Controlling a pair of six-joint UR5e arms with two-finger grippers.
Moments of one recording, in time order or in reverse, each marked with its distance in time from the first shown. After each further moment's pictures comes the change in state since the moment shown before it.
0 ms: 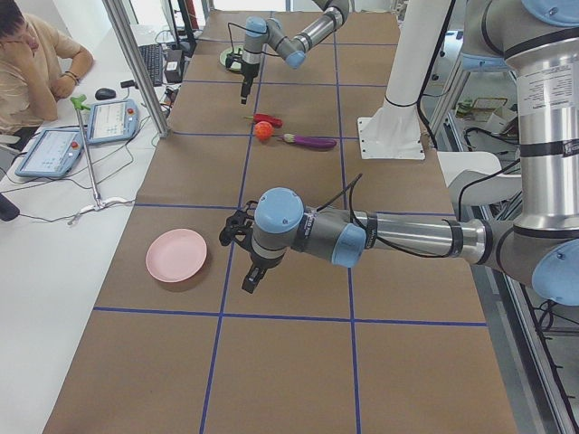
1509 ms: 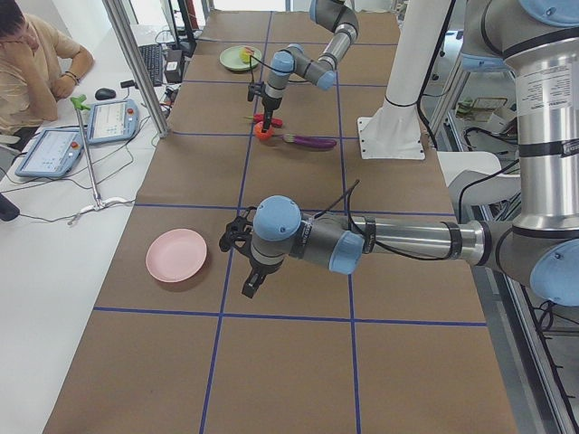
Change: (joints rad) left arm 0.010 -0.001 0.036 -0.039 -0.001 -0.001; right arm -0.191 0.105 -0.053 -0.126 -0.247 0.004
